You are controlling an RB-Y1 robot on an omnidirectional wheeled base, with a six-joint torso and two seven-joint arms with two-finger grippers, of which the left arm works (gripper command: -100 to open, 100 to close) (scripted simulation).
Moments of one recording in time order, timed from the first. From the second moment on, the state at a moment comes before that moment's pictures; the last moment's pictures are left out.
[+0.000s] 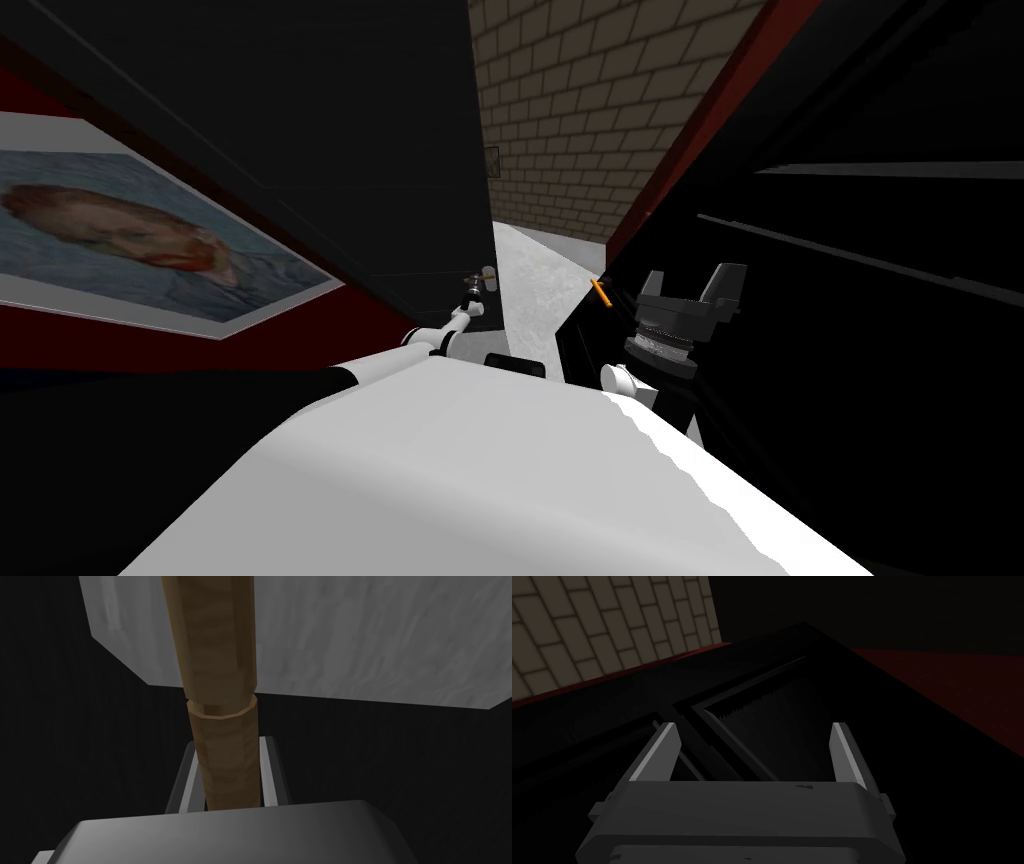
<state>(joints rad) -0.51 0.12 0.24 -0.54 0.26 -0.54 -0.04</state>
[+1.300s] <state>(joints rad) -0.52 0.06 0.37 -0.55 0.30 -0.57 -0.20</state>
